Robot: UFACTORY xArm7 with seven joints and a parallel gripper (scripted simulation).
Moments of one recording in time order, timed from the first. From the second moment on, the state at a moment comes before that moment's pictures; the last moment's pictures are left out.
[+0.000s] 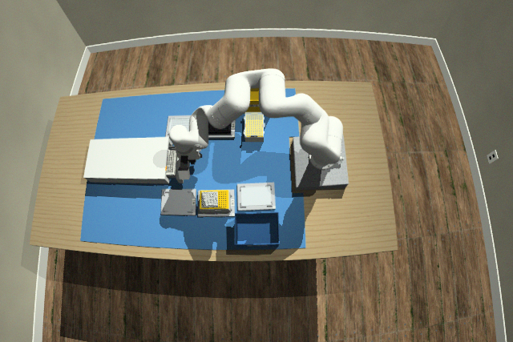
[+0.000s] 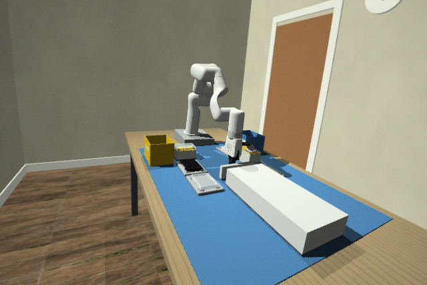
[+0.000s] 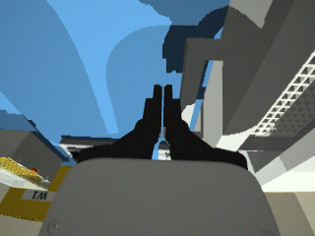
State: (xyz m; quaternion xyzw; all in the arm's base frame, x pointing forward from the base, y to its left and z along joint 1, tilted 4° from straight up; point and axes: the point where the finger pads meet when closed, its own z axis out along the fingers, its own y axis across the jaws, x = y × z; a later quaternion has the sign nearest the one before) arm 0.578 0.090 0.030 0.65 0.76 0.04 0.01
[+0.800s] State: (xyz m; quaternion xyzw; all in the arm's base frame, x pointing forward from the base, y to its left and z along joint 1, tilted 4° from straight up) arm 0.611 0.095 0.032 0.65 0.76 0.04 0.01
